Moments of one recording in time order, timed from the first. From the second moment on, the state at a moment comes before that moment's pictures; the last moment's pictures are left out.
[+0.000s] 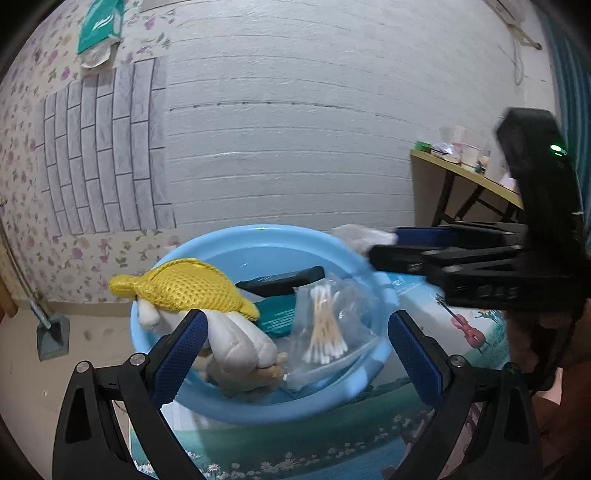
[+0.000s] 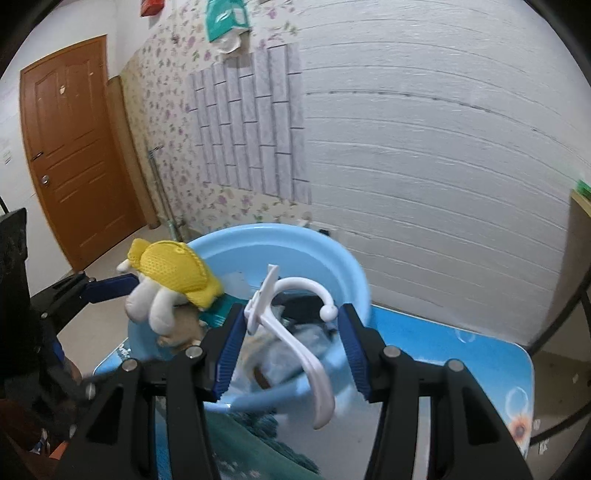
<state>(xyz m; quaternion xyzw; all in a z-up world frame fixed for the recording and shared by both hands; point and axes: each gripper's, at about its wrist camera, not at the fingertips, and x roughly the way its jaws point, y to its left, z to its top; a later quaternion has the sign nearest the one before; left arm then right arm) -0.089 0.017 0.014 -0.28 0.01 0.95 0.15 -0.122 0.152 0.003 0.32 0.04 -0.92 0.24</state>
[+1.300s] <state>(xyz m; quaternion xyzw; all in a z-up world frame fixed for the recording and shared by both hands) -0.056 -0.006 0.021 -0.29 -0.04 0.95 0.09 -0.098 0.133 0.007 0.34 0.02 -0.90 0.26</state>
